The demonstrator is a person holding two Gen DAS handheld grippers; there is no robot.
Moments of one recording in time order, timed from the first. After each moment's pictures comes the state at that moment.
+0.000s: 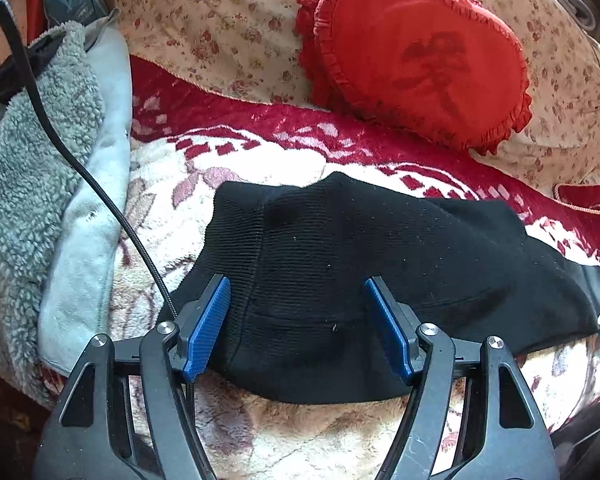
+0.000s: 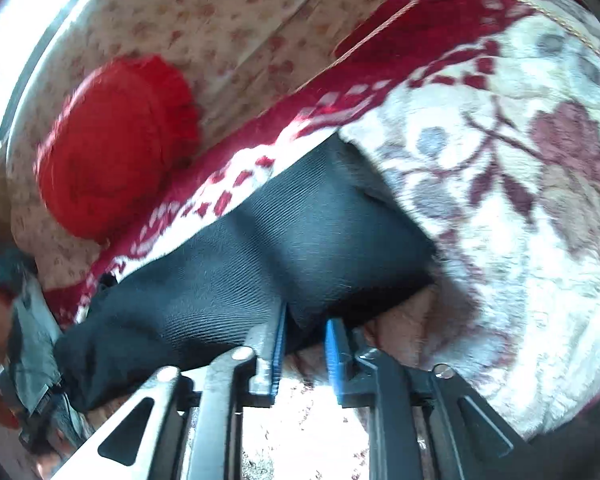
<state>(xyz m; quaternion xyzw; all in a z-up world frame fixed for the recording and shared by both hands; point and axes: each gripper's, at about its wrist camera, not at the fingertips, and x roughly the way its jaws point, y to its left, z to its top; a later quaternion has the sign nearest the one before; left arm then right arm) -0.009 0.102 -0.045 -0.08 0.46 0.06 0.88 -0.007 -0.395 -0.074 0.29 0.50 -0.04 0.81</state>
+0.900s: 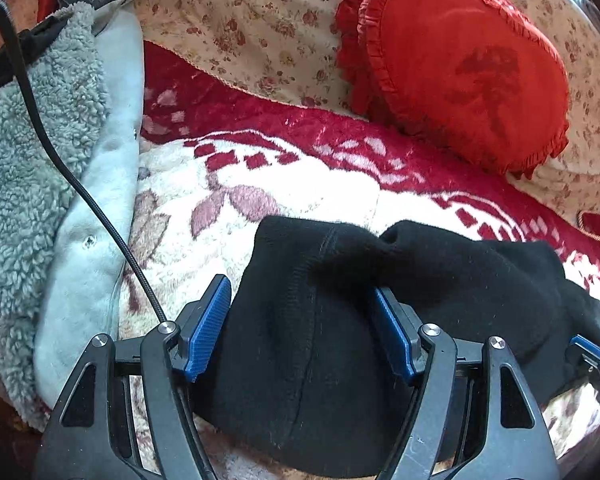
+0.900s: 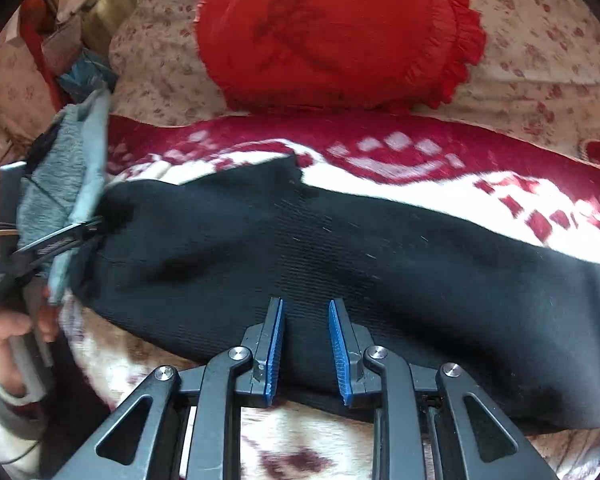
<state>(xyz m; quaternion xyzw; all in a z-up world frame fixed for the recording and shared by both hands) 0.032 0.142 -0.065 -0.10 0.47 0.09 0.88 0.058 -0.174 -0.063 0.06 0.52 0.22 0.82</state>
